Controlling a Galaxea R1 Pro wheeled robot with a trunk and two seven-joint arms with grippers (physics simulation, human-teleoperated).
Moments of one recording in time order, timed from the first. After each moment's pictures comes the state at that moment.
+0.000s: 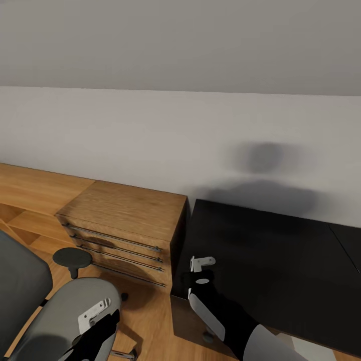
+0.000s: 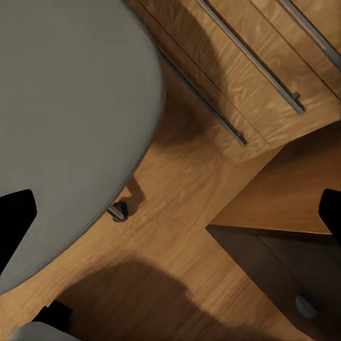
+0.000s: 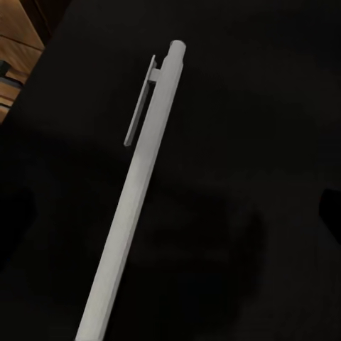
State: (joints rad) left arm 0.09 -0.02 -0.08 -1.62 0.63 0.42 0.59; right arm -0.60 0.09 0.79 -0.90 -0.66 0.40 -0.65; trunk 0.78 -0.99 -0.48
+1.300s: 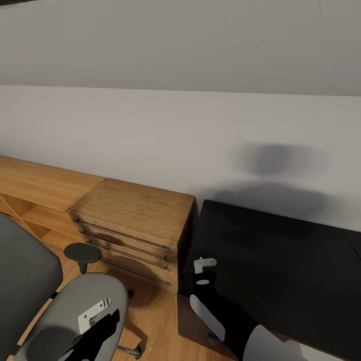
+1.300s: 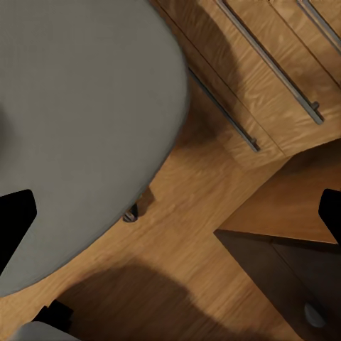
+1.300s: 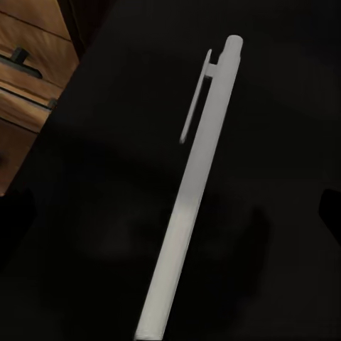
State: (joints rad) left arm 0.09 -0.02 -0.08 -1.62 0.63 0.42 0.59; right arm -0.60 0.09 0.79 -0.88 -0.66 0.40 -0.67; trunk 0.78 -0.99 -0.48
